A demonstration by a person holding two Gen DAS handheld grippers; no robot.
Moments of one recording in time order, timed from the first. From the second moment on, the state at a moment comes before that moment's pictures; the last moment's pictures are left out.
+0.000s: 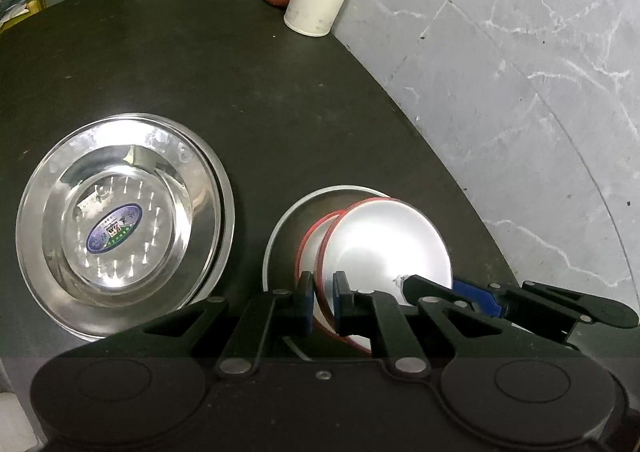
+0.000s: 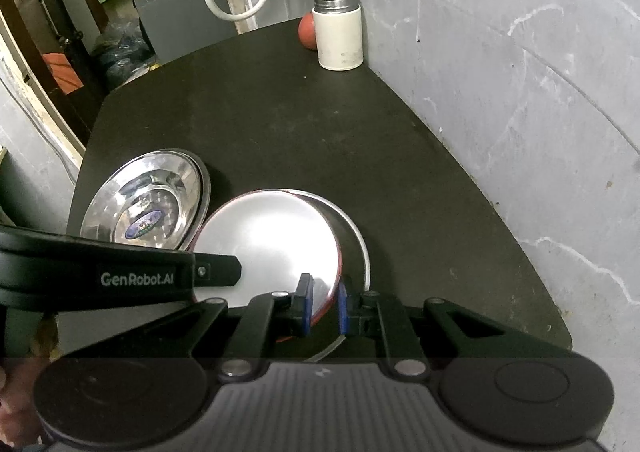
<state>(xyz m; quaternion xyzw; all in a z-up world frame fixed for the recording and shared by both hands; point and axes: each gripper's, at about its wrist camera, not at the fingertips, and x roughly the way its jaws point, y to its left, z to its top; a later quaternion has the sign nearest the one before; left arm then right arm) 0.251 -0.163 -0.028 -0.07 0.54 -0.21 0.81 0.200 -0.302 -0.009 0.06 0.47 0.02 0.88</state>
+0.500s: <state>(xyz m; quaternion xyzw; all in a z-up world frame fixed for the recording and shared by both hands) 0.250 -0.160 -0.029 -0.07 0.54 -0.21 0.81 0.203 -0.303 -0.013 0.06 0.48 0.03 0.87</state>
